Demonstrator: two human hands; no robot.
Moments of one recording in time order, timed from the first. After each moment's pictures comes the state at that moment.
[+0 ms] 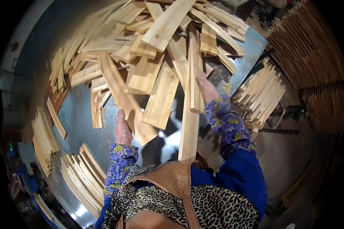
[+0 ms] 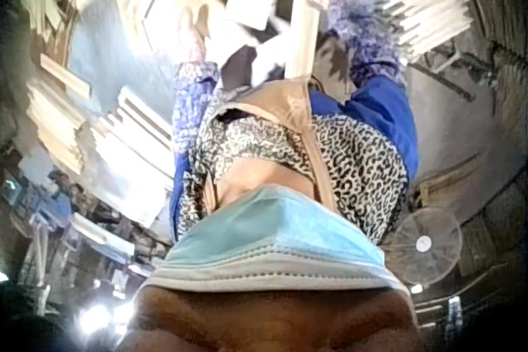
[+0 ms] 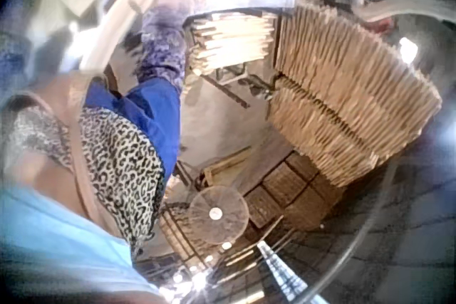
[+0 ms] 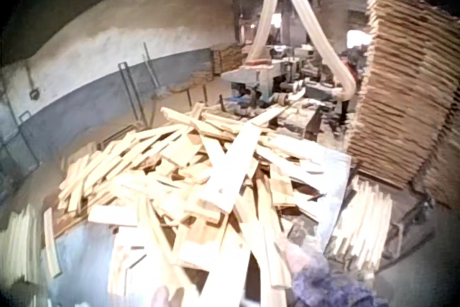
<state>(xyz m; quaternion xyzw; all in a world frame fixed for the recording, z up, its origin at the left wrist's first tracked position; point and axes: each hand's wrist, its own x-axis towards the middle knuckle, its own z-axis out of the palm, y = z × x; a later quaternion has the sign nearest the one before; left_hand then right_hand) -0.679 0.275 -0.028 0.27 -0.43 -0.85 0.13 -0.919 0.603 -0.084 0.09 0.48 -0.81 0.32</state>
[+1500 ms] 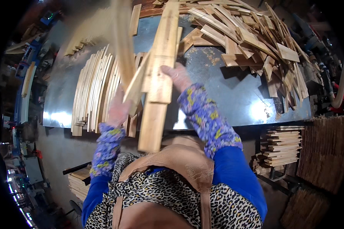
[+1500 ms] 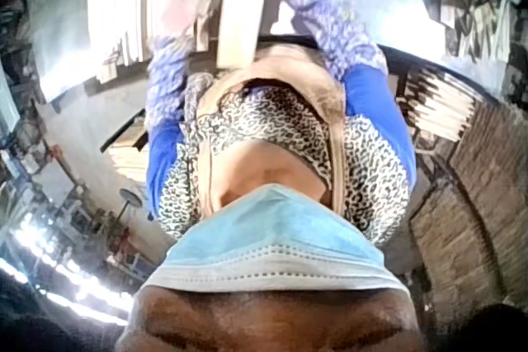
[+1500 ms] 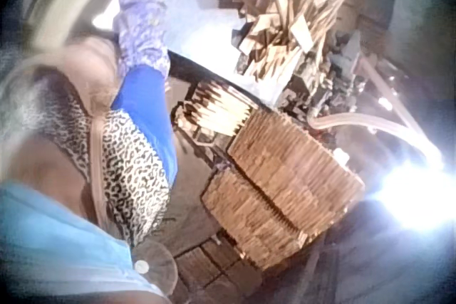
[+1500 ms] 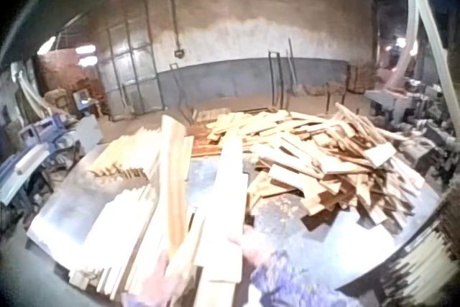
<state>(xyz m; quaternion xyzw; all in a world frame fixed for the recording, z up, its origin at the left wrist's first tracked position) -0.196 0.228 0.042 0.48 -0.82 -0.23 0.22 -0.507 0.257 0.015 -0.24 0.53 -0.61 0.54</state>
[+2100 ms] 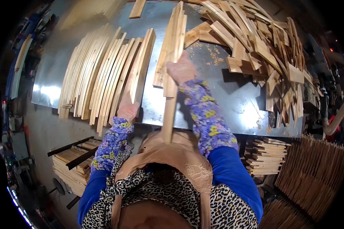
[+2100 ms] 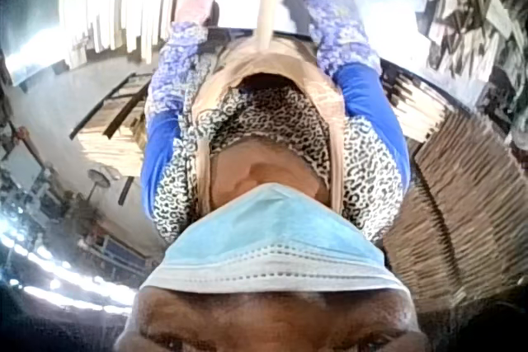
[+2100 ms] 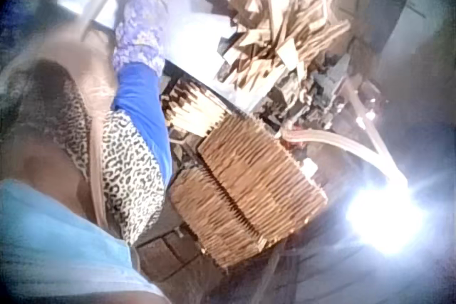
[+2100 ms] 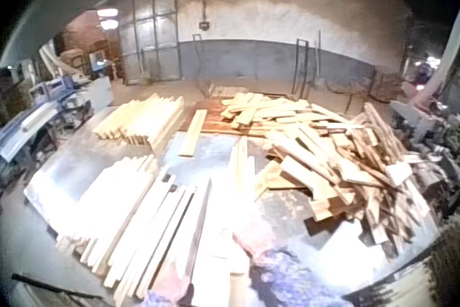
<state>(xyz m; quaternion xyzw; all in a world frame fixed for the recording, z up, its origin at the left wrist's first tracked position) -0.237 0.253 -0.067 0.61 -0.67 -0.41 0.04 -0.528 0.246 0.062 -0.35 0.85 -0.22 0.32</state>
